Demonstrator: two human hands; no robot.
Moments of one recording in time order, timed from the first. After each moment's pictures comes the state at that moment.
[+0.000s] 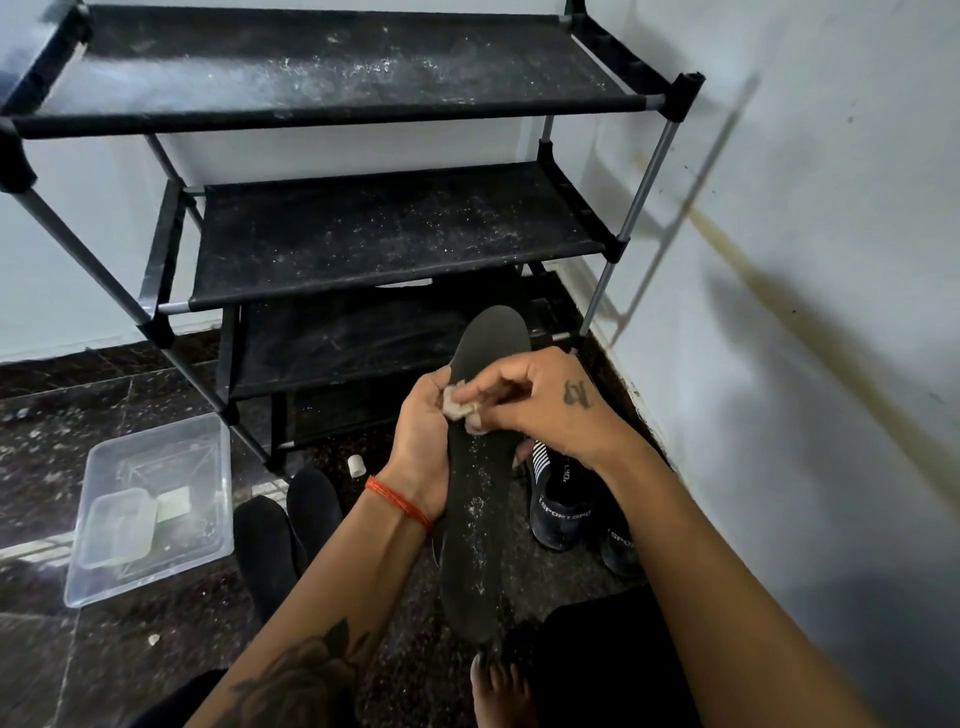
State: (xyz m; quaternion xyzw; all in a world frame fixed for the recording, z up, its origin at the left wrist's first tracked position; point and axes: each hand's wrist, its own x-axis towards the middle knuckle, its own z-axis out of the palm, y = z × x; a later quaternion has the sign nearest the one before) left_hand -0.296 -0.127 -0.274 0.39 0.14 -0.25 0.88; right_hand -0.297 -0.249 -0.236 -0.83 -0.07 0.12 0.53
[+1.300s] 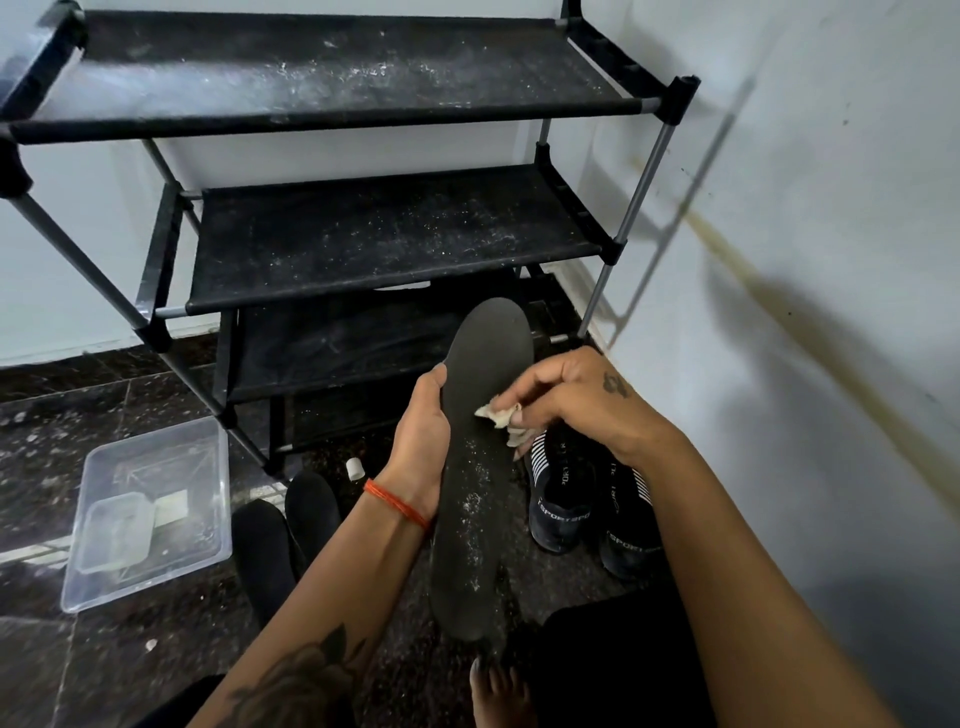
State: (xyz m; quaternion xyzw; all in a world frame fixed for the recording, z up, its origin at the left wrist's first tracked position) left_hand -0.283 -0.123 -0.303 0.47 0.20 -0.20 0.84; right_hand -0.294 -0.274 -0.224 -0.80 0.00 0.17 0.58
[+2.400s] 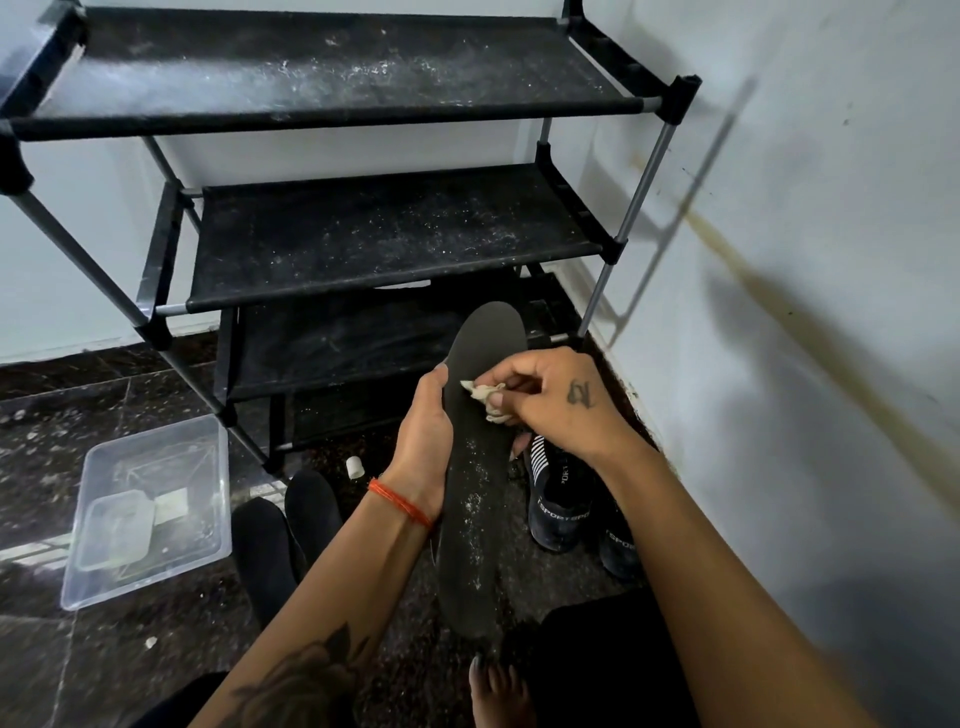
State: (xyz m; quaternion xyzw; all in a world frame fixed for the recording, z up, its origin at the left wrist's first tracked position) left_hand -0.288 -0.126 -0.293 0.48 0.21 -0.20 0.83; right_hand -0.291 -0.254 -0.245 -0.86 -0.01 0.07 0.50
